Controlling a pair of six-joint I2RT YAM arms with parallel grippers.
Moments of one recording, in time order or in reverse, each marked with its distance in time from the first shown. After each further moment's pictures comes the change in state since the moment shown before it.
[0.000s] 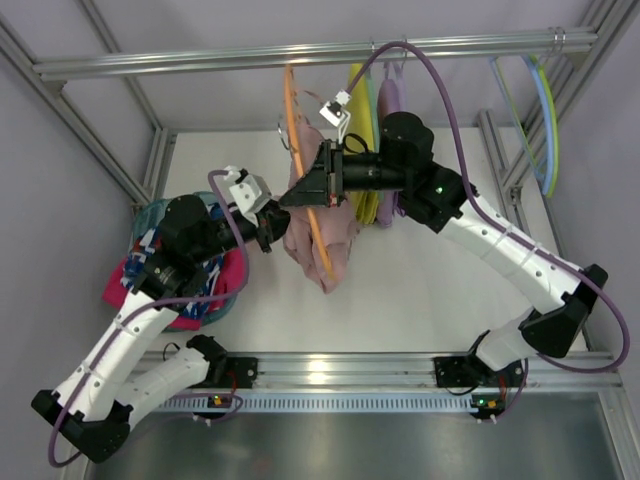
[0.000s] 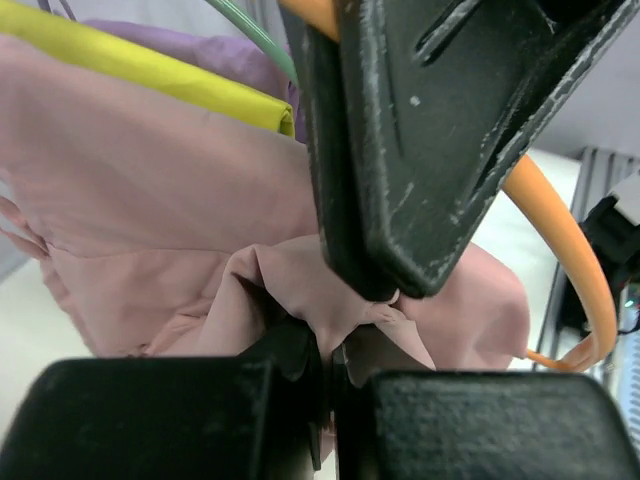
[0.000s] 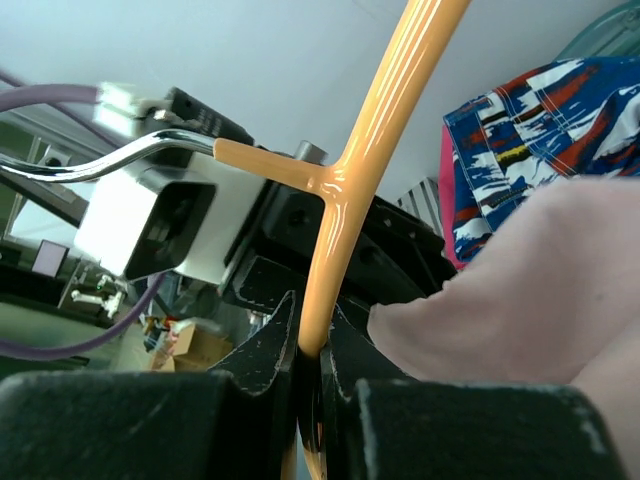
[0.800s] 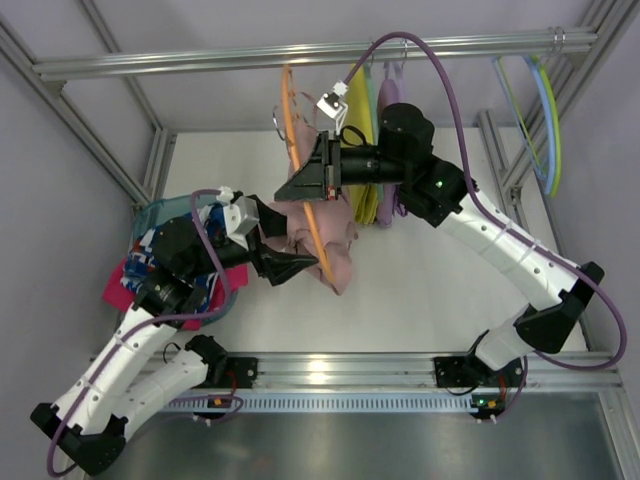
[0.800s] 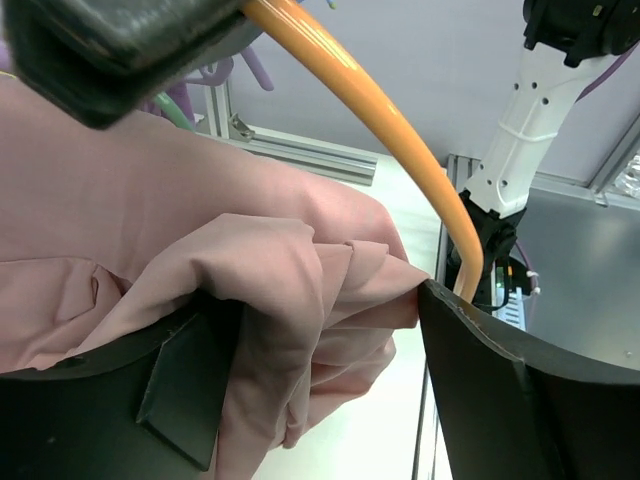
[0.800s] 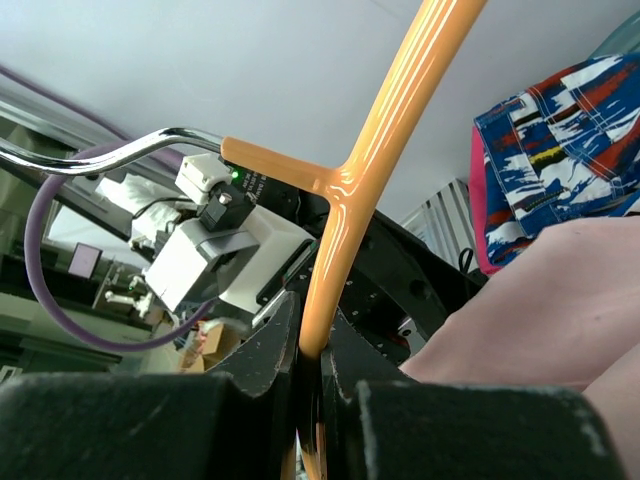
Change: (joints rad) left arm -0.014 -0.125 -0.164 0.167 0.218 -0.221; right arm 0.004 0.035 0.082 -0.019 -0.020 0.066
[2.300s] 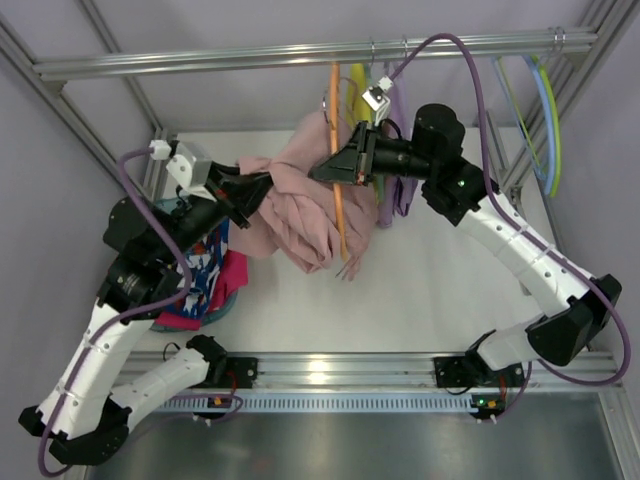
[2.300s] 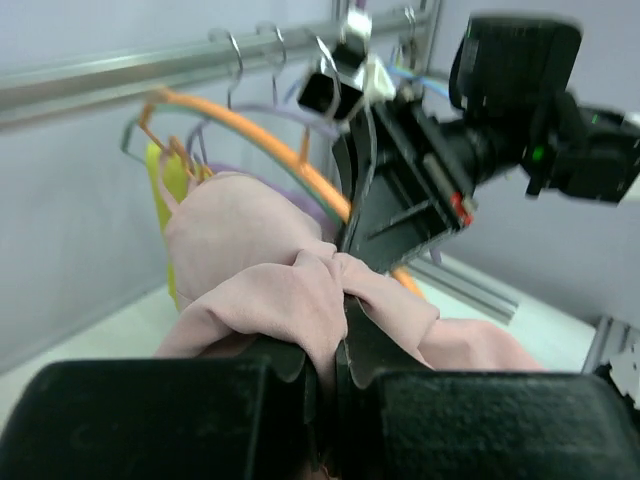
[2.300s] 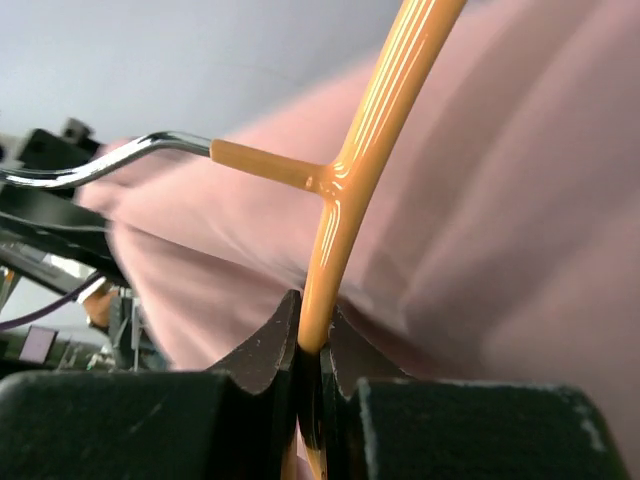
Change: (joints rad) left arm 0.002 0.092 0.364 -0.122 -0.446 0.004; right arm -0.188 -0.089 -0.188 0.086 0.004 -0.007
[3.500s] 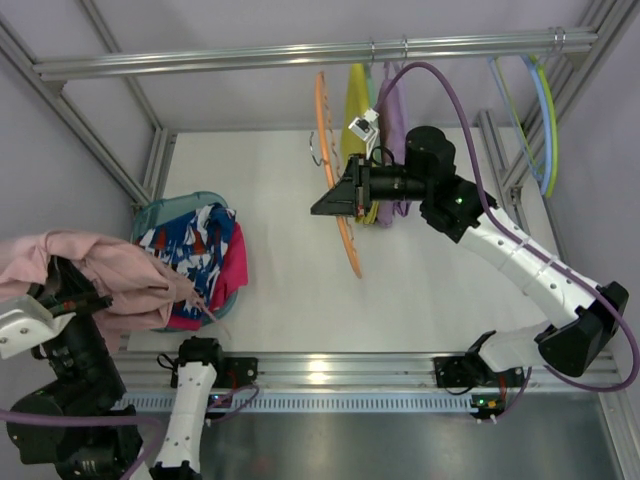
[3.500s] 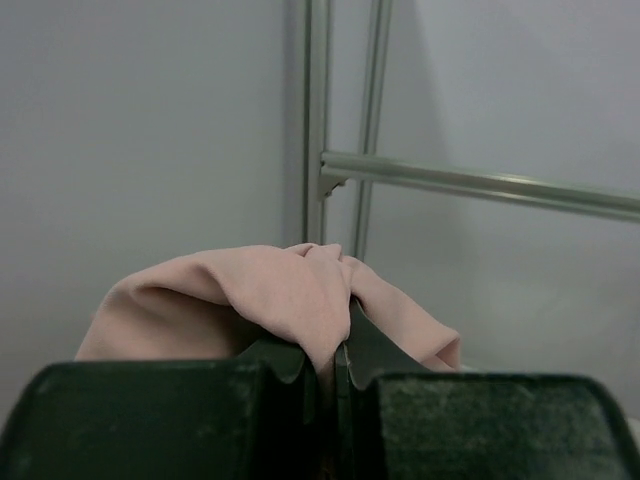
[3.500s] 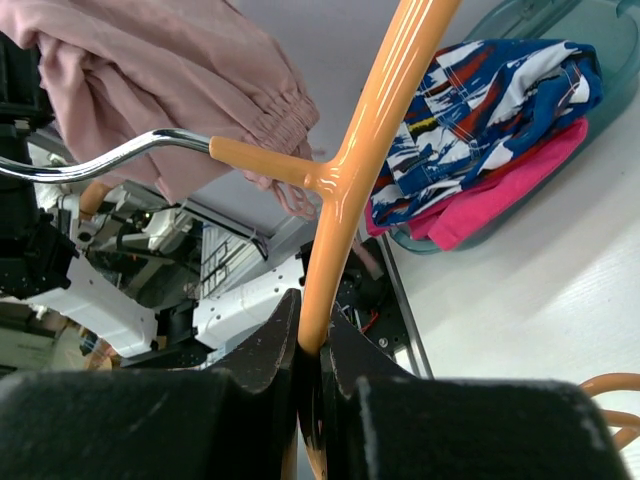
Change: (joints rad) left arm 0.594 -0.449 0.188 -0.348 -0.635 0.222; right arm 0.057 -0.074 -0.131 -0.046 -0.043 -0.214
